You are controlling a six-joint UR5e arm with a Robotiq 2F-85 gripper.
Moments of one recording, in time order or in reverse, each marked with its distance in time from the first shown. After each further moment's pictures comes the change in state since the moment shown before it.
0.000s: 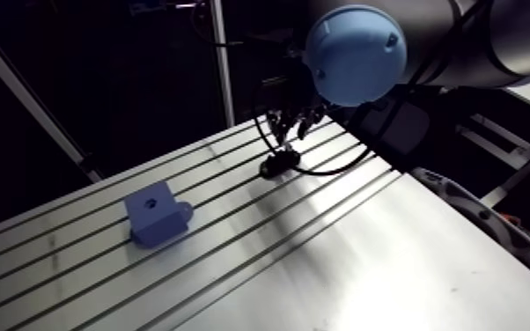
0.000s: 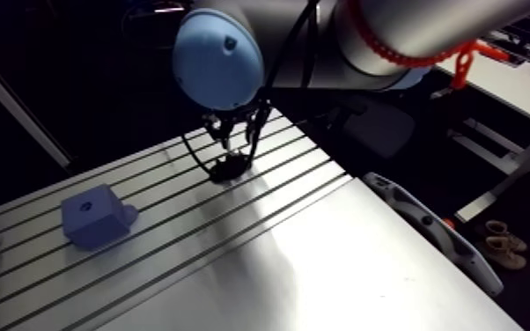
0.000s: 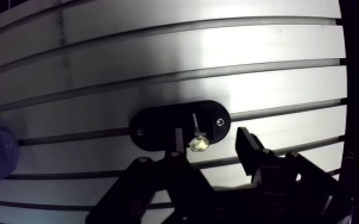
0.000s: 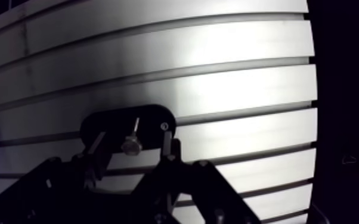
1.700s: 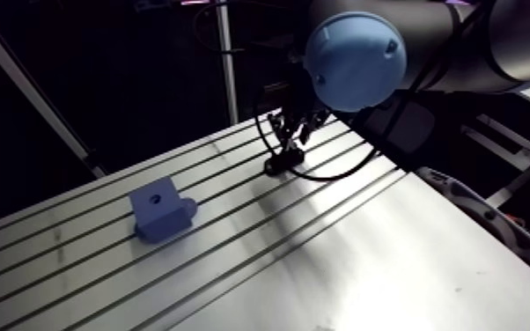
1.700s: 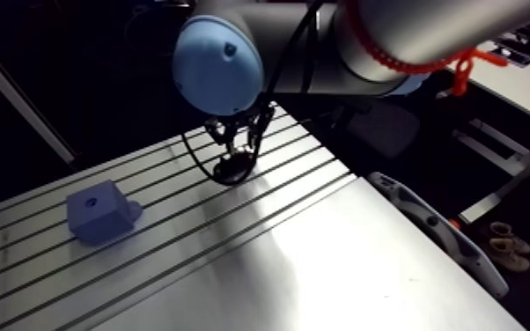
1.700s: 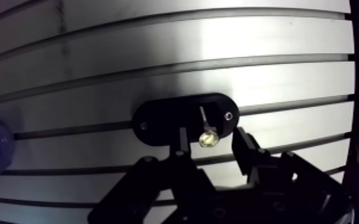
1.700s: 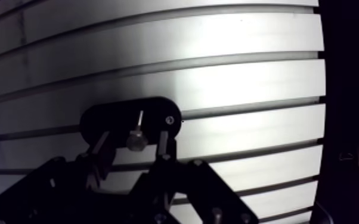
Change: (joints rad) arm 0.017 0.007 0.013 0.000 -0.027 -0.003
